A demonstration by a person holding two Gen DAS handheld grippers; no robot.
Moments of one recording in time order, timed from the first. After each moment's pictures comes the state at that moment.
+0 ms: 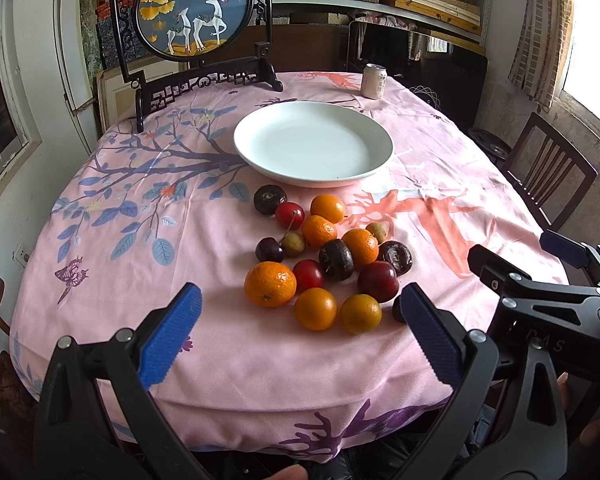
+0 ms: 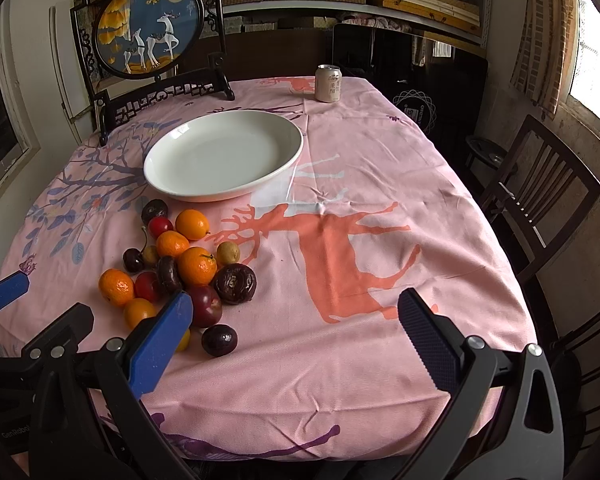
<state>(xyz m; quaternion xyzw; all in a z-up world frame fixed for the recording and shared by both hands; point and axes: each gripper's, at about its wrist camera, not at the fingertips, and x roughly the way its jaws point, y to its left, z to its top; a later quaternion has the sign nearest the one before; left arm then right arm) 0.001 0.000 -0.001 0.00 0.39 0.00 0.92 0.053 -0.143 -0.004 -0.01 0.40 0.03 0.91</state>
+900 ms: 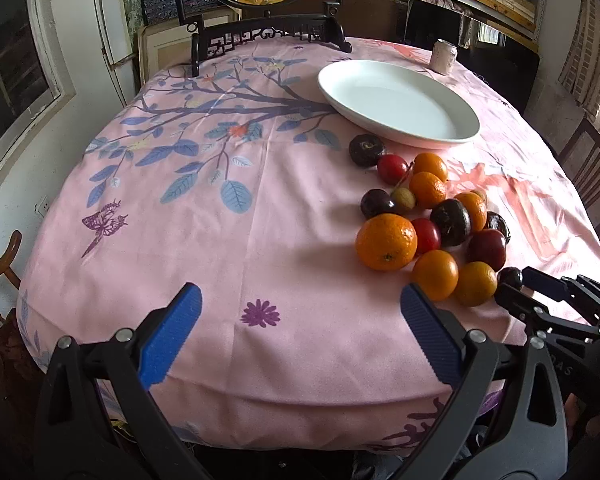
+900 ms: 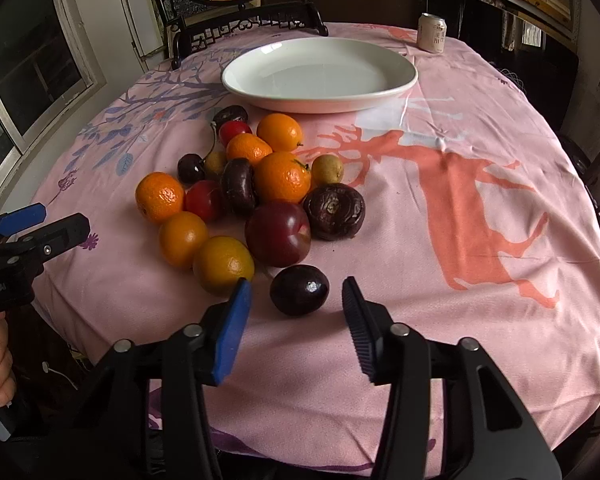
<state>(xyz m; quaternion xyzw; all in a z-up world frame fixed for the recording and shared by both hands) 0.003 0.073 -0.057 -0.03 0.45 0.07 0.89 0.064 -0.099 -0.084 -0.03 0.48 0.19 0.86</state>
